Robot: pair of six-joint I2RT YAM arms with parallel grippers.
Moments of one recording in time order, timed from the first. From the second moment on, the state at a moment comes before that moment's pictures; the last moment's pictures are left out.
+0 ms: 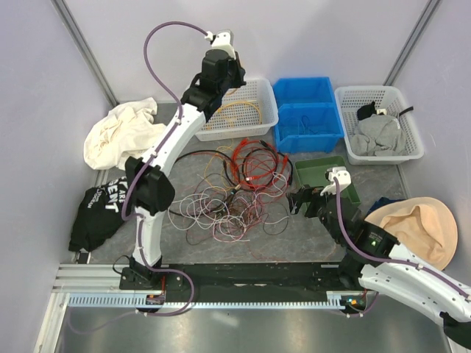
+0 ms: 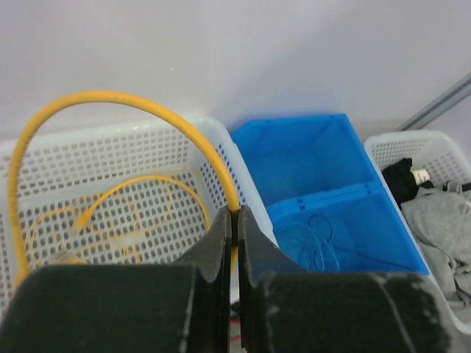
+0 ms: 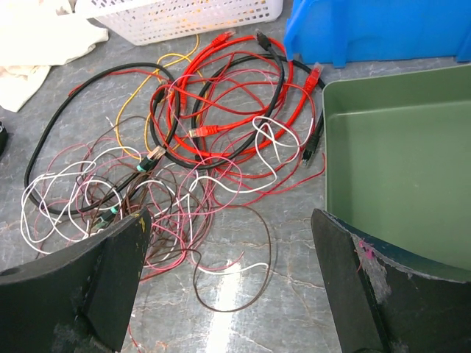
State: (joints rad) left arm -0.50 2.07 2.15 -0.26 -0.15 -0.34; right arm 0.89 0.54 0.53 -0.30 0.53 0.51
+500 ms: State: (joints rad) left arm -0.45 2.16 2.24 -0.27 -0.14 -0.34; right arm 0.89 0.57 0.53 -0.29 0.57 0.49
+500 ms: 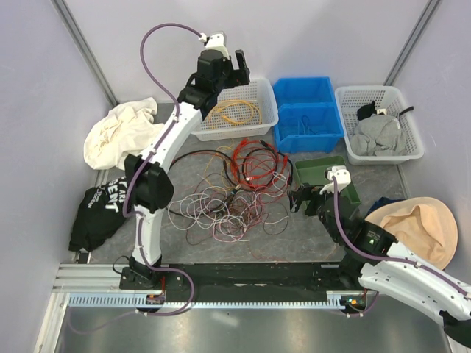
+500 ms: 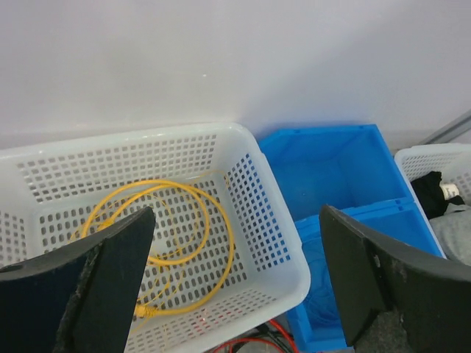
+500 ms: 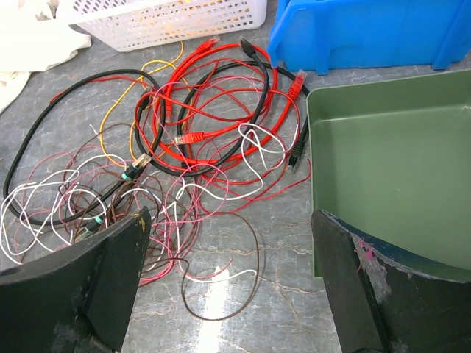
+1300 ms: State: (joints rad) left arm -0.84 1.43 0.91 -0.15 -0.26 -0.61; right arm 0.89 0.46 0.51 -0.31 0.53 0.56
